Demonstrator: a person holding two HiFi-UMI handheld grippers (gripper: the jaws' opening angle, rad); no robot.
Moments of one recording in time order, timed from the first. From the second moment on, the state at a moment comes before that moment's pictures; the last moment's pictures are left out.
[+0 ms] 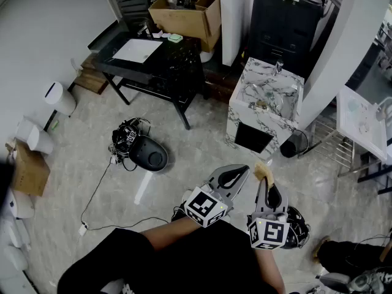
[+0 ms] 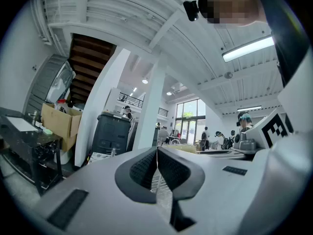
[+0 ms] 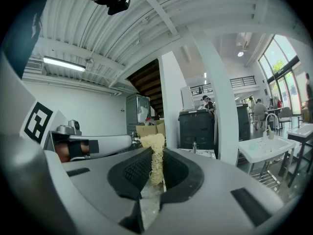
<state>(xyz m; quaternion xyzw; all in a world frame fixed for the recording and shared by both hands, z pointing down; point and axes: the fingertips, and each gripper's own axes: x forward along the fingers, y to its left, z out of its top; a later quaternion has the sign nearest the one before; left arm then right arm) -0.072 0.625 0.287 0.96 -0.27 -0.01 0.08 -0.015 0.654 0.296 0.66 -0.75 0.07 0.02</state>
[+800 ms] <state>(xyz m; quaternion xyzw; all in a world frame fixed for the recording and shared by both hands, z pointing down) -0.048 0.572 0.330 0.96 -0.28 0.01 0.10 0.057 0.630 0.327 0.67 -0.74 0.10 -0.03</state>
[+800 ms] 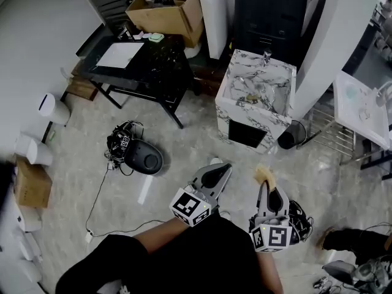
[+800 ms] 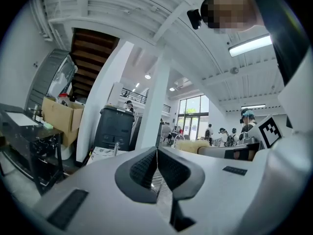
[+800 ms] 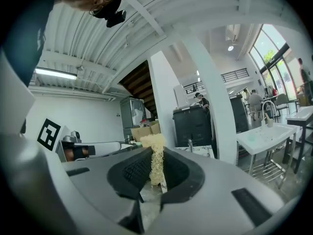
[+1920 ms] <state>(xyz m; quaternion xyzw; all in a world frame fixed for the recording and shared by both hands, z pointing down) -0.018 0.200 0.368 0.96 -0.25 0.02 0.15 0.098 0.248 0.364 0.67 -0.72 0.15 0.07</state>
